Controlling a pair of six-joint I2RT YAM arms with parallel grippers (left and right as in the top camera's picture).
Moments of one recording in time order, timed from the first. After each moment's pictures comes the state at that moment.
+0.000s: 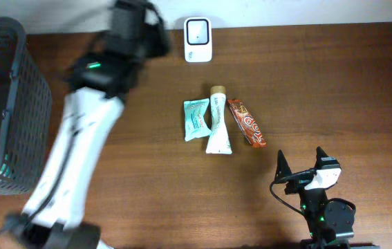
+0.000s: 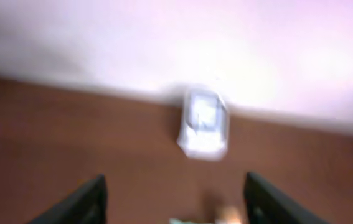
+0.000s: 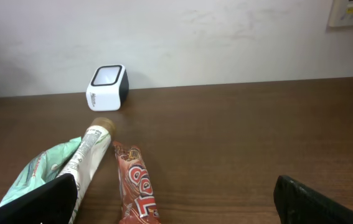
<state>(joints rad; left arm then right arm) -0.31 1.71 1.91 -0.76 -0.21 -0.38 0.06 0.02 0.01 -0.07 -0.03 0.11</state>
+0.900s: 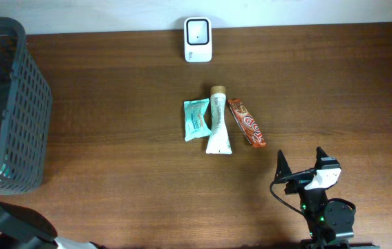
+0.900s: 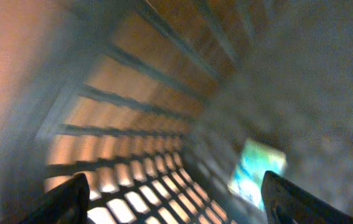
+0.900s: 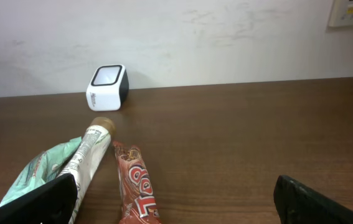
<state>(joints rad) 0.78 1.76 1.78 -1.00 -0.33 0.29 0.06 0.02 0.01 -0.07 -0.03 0.11</state>
